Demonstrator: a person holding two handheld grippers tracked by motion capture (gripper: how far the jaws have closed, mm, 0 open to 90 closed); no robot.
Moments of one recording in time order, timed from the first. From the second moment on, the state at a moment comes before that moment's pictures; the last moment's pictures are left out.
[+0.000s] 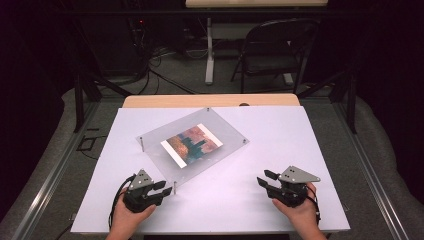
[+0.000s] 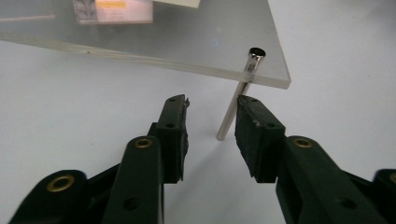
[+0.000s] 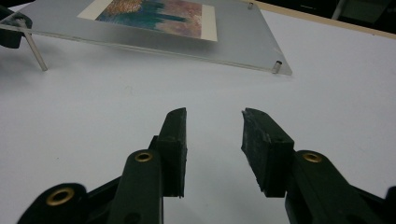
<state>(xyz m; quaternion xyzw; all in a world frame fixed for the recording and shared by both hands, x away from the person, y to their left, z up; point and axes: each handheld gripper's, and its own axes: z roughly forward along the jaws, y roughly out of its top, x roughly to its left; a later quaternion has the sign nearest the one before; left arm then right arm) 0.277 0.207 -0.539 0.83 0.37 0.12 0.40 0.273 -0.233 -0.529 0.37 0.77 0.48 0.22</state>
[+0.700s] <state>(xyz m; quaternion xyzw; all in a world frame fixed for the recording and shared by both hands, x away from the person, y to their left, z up) 0.283 0.187 -0.545 0.84 0.37 0.10 0.39 0.276 -0.236 -0.531 0.38 0.77 0.47 0.20</state>
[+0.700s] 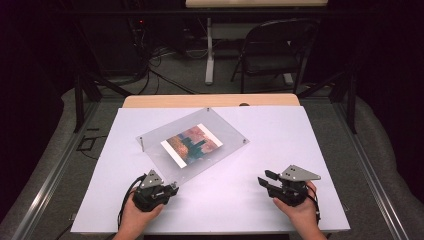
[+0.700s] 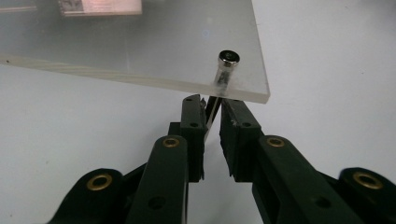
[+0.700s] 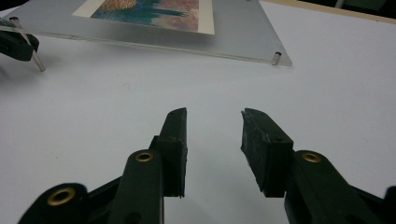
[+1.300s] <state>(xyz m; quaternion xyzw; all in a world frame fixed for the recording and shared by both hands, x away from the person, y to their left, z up) 0.284 0.185 -0.546 0.84 0.37 0.11 0.39 0.278 -0.237 -0.532 0.38 0.77 0.48 0.20</state>
